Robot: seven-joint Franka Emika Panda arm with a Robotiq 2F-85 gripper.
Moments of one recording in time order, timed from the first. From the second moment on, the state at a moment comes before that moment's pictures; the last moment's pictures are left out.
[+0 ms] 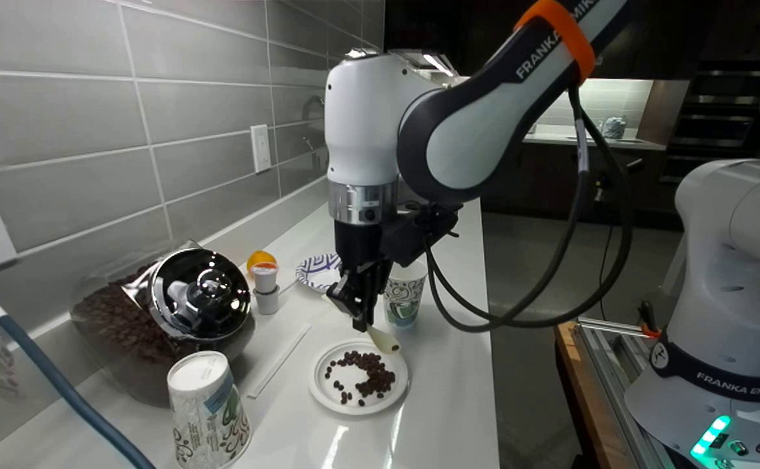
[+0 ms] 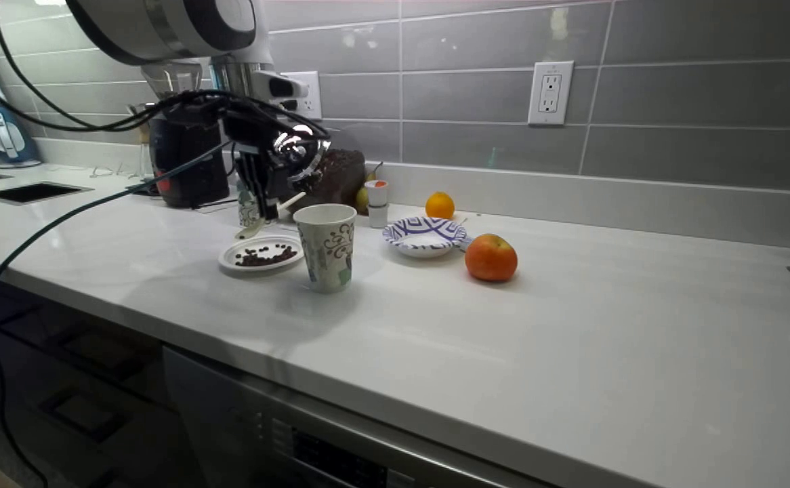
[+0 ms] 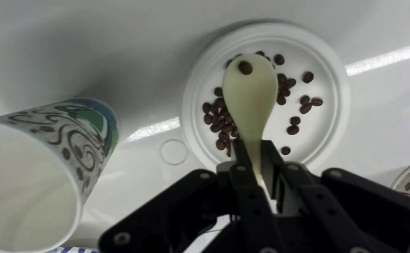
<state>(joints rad) 0.16 0.03 0.02 -2.38 -0.08 2.41 0.55</state>
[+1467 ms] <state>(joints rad) -0.07 -0.14 -0.02 -2.30 -0.14 2.15 0.65</state>
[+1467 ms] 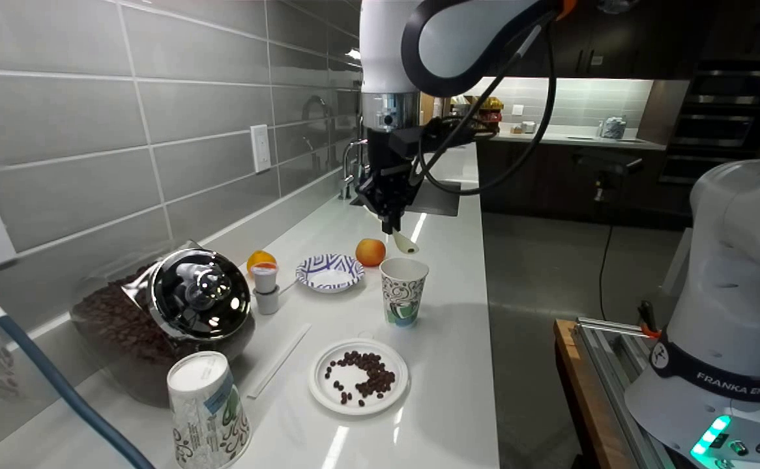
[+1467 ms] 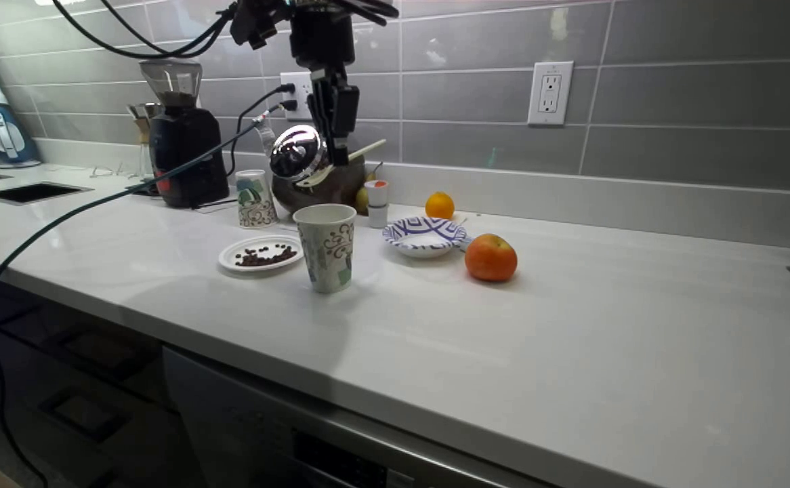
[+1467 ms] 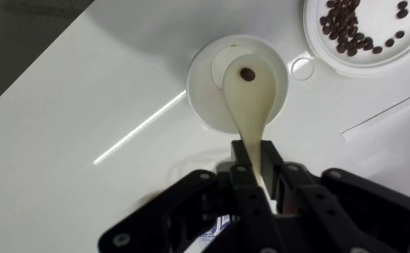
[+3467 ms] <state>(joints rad) 0.04 -0.09 0.12 -2.36 -0.91 2.06 1.69</state>
